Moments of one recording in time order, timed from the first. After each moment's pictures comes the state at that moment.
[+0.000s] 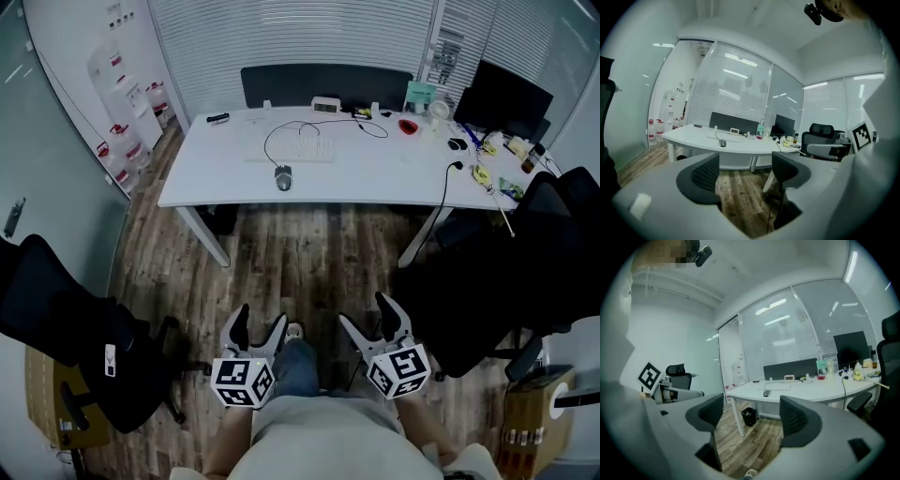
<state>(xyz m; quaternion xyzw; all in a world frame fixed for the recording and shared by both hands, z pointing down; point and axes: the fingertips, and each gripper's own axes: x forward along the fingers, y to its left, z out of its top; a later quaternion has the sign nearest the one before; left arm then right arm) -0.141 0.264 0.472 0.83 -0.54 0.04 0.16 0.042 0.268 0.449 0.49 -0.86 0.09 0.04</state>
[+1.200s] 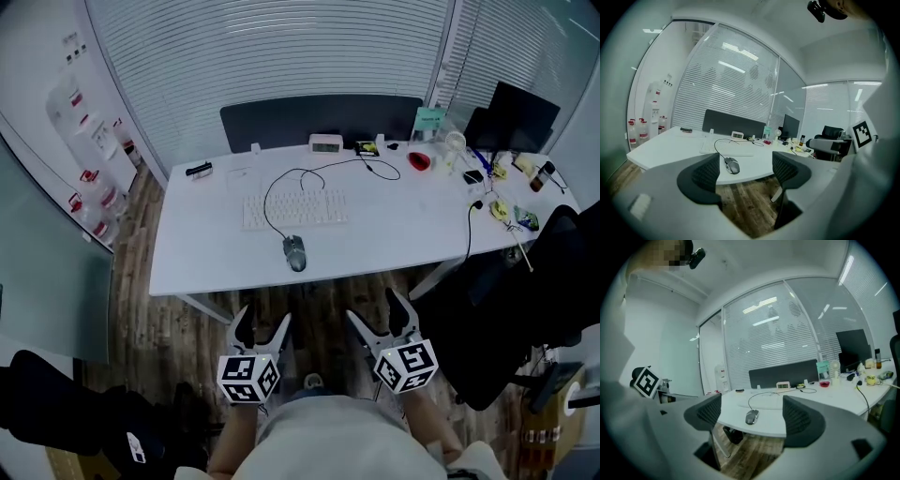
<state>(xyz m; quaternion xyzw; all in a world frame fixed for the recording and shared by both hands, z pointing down) -0.192 -0.038 0.474 0.85 -0.49 0.06 0.17 0.001 -0.012 0.437 0.56 -0.82 0.10 0.02</state>
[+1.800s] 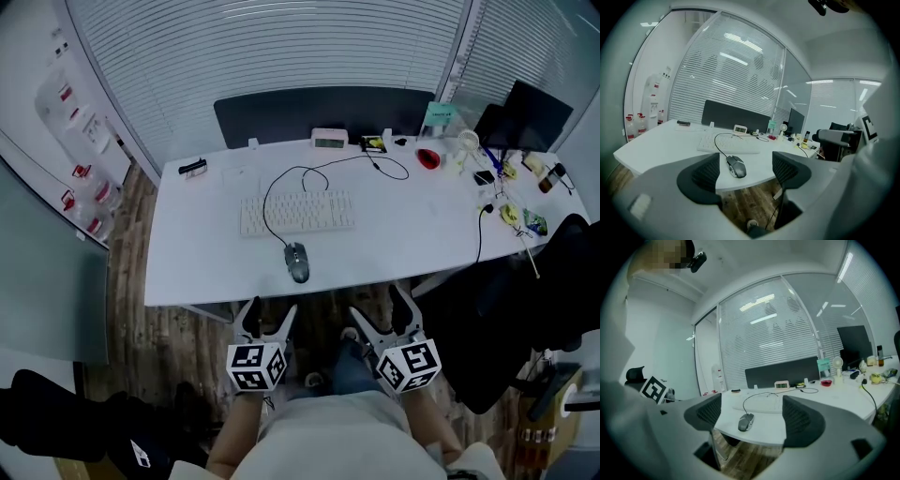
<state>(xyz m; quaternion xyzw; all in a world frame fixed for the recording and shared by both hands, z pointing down) -0.176 -0.116 0.512 0.85 -0.49 0.09 0.20 0.008 -0.077 0.446 0.57 -0.81 0.11 0.02</state>
